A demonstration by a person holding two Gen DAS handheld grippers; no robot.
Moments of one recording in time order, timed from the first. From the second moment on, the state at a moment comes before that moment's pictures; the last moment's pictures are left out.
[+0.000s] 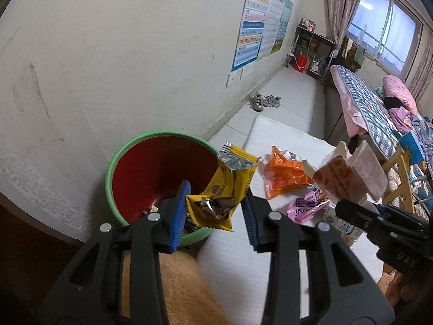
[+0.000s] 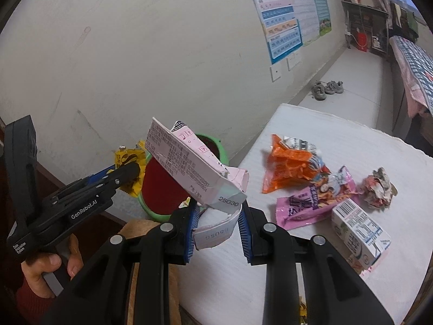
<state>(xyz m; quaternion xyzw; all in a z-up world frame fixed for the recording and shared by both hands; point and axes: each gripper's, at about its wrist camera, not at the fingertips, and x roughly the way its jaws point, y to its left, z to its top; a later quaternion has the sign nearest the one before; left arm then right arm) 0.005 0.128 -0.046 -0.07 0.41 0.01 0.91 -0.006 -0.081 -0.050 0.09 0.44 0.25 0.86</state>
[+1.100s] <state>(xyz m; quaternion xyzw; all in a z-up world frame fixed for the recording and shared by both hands) 0.031 0.186 -0.088 -0.08 0.44 0.06 0.89 0.055 -0.002 -0.079 0.01 0.47 0.28 0.84</state>
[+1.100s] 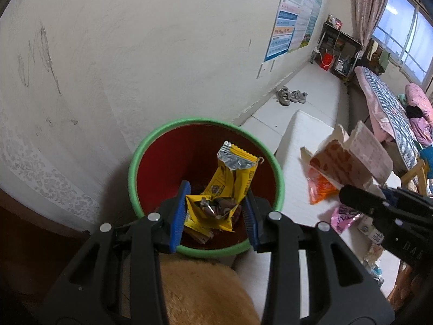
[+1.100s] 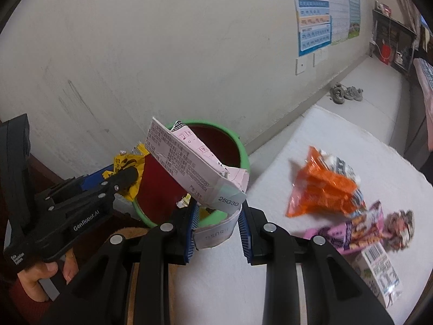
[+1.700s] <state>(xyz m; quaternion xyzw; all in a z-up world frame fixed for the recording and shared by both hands) 0.063 0.214 -0.111 -0.10 0.46 0.08 0.88 0.080 0.027 -0.104 0.00 0.49 0.28 0.82</state>
